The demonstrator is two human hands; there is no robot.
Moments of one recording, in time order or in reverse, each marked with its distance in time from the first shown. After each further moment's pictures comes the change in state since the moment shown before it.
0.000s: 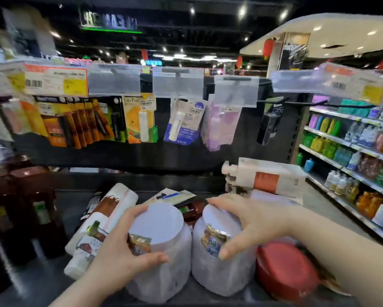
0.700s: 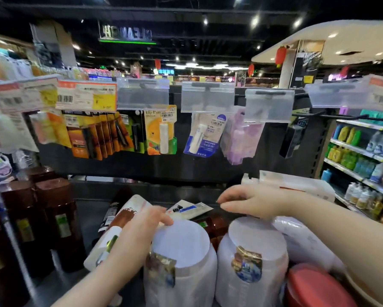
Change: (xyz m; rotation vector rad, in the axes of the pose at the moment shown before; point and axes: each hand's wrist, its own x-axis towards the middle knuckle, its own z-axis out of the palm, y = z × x) left_hand 0.056 -0.013 -0.017 -0.002 -0.179 -0.227; right_hand 0.054 -0.006 -0.040 0.143 0.079 -0.006
